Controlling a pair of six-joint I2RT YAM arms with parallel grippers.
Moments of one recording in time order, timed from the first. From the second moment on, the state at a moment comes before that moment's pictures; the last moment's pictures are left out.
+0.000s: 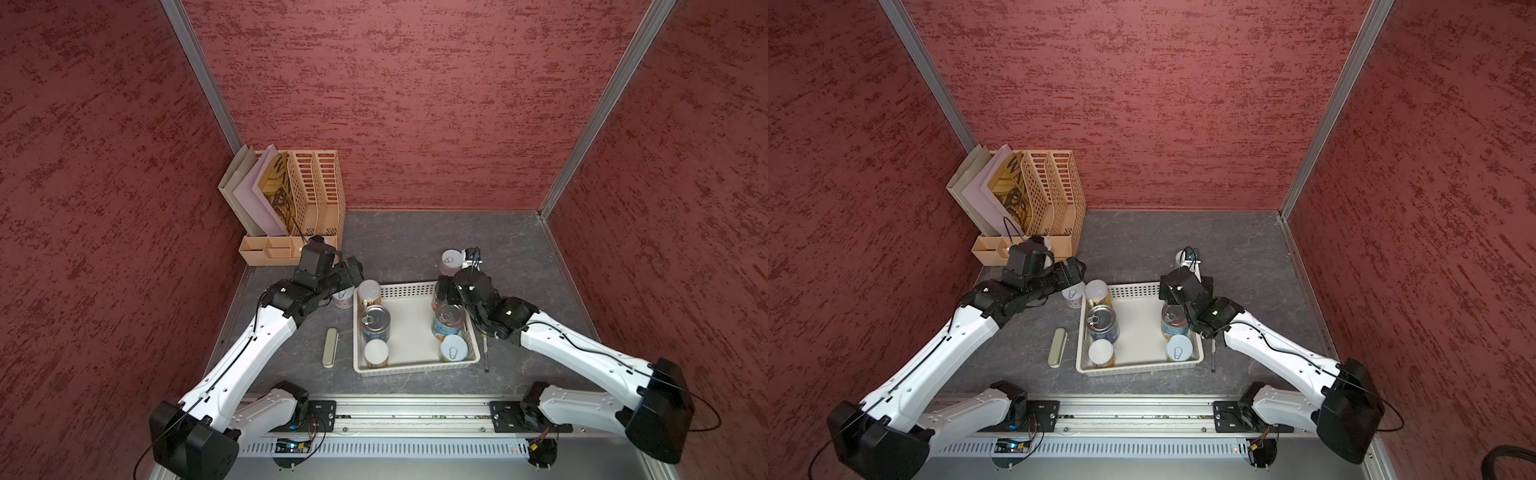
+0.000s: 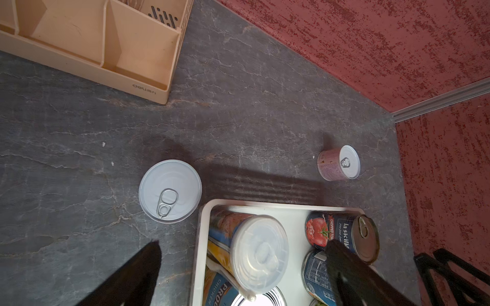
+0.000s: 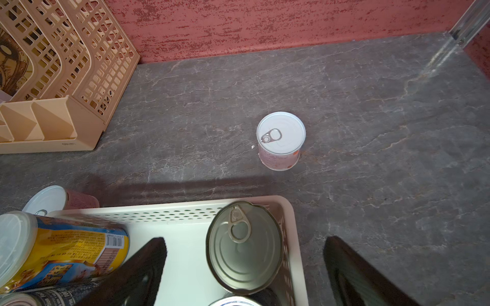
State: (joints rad) left arm -0.39 1.07 0.98 -0.63 -0.04 -0.69; right arm 0.76 1.18 0.87 -0.36 0.50 0.56
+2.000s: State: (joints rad) left arm -0.37 1.09 0.95 -0.55 -0.05 -0.66; right arm 0.37 2.01 1.55 -0.62 0.15 0.50
